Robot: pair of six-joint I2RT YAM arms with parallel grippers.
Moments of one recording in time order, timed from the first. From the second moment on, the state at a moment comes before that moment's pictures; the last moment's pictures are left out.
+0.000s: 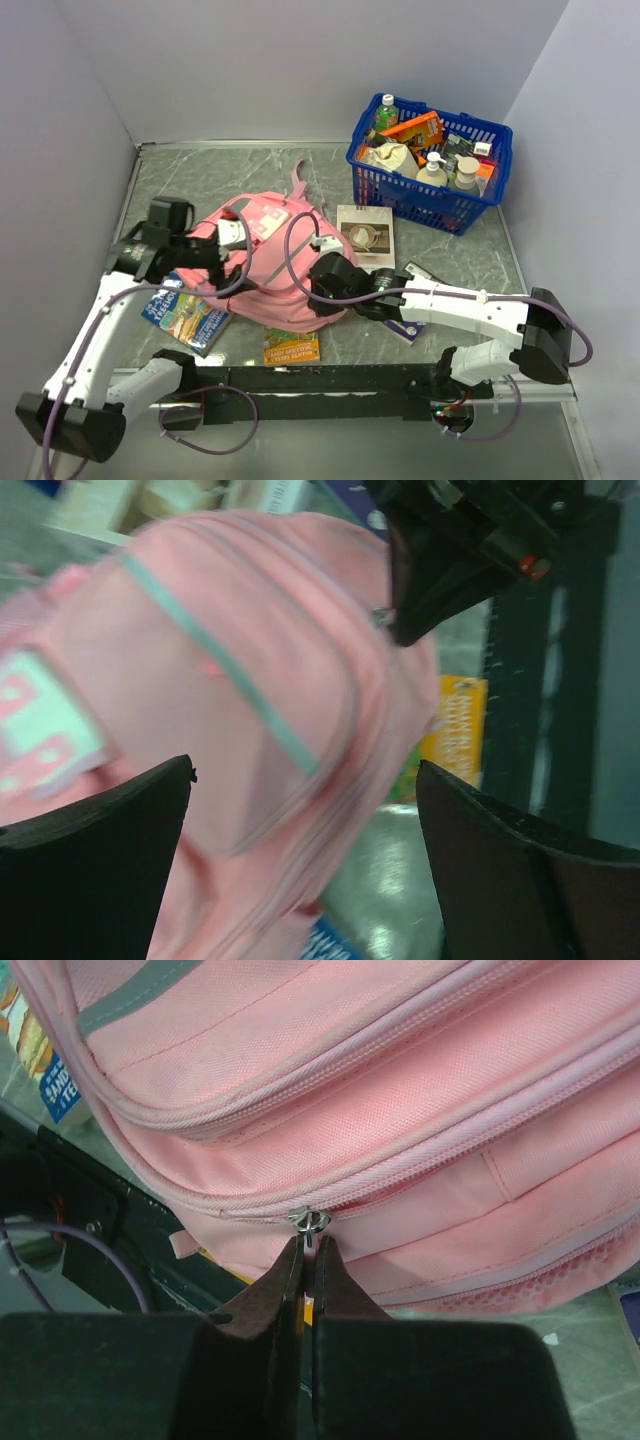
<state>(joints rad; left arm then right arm) -0.22 0.97 1.08 -0.95 0.88 0.79 1.14 1.32 0.98 -0.48 0.21 0.73</state>
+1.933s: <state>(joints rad) -0.60 1.16 1.08 -0.97 0.68 0.81 0.79 1.29 0.92 -0.44 -0.13 0.57</state>
